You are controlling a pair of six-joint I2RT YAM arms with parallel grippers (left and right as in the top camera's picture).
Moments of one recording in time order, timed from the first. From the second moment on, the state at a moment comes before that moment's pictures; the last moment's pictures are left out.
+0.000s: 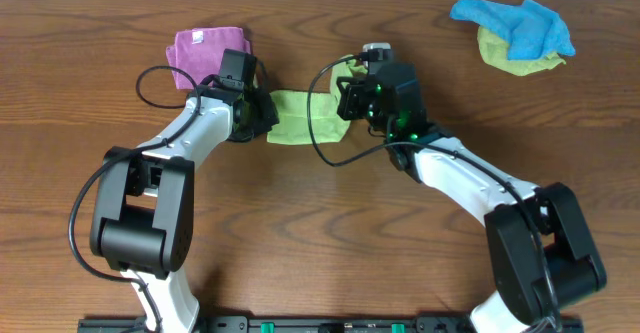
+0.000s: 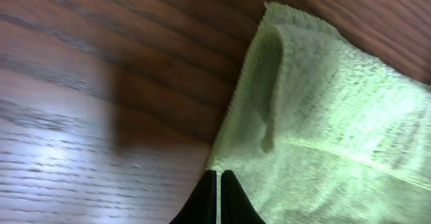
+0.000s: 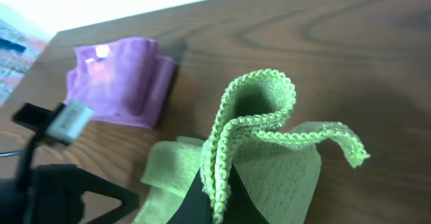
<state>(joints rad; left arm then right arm) -0.22 1.94 1.23 -0.47 0.20 -0.57 0.44 1.78 1.00 0.30 -0.16 0.46</state>
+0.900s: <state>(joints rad) -0.22 1.94 1.23 -0.43 0.17 -0.61 0.54 1.90 1.14 0.25 -0.16 0.46</state>
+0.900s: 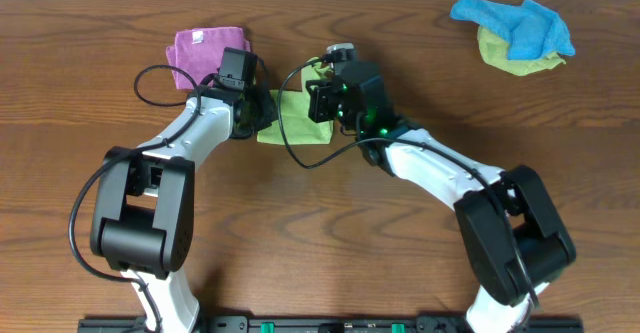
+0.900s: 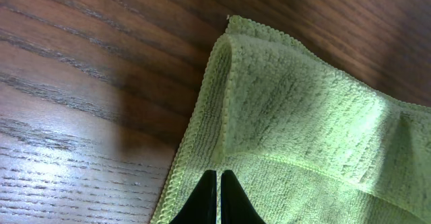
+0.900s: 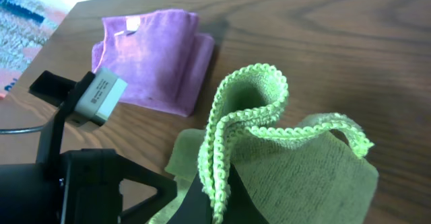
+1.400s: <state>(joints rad) -0.22 1.94 1.23 -0.43 0.17 -0.61 0.60 1.99 1.20 0.23 -0.16 0.46</state>
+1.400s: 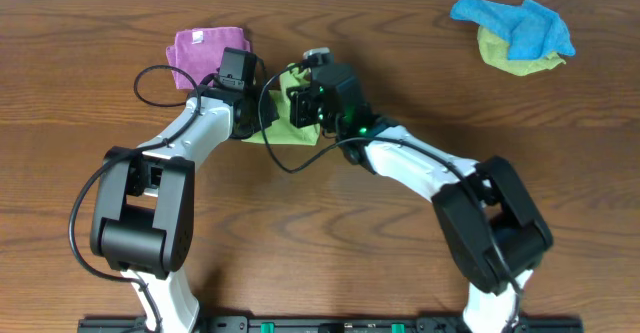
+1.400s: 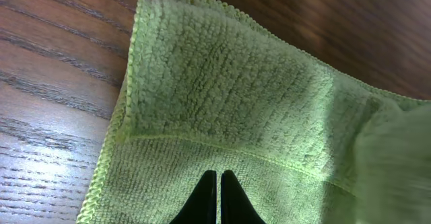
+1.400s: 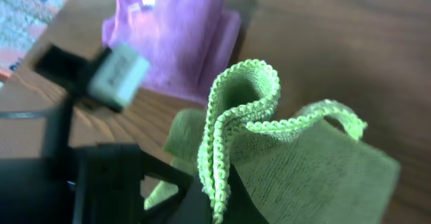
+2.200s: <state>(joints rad) -0.13 1.94 1.23 -0.48 0.12 -0.62 0.63 2.01 1.27 0.20 -0.17 0.44</state>
